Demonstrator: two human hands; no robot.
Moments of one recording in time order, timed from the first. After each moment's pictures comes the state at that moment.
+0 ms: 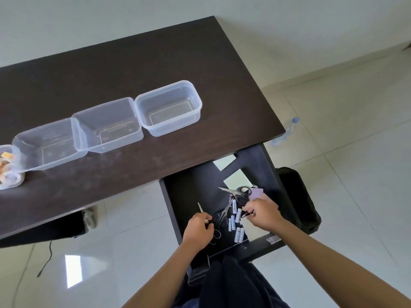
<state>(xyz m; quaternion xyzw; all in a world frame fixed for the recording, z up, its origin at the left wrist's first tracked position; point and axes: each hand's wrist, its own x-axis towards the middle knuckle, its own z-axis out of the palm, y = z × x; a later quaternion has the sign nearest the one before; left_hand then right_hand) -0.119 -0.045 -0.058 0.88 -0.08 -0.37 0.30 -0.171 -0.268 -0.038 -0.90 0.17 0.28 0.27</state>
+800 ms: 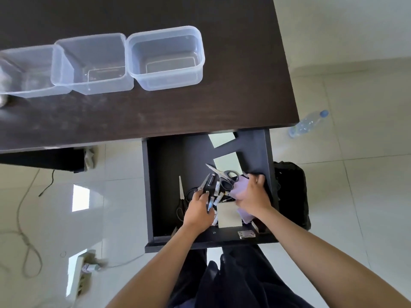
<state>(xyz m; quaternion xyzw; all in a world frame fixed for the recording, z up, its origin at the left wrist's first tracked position) -0.170 -0.127 -0.098 0.89 0.00 -0.37 0.28 -0.163 -0.318 -0.100 -0.90 0.20 0.28 0.25</state>
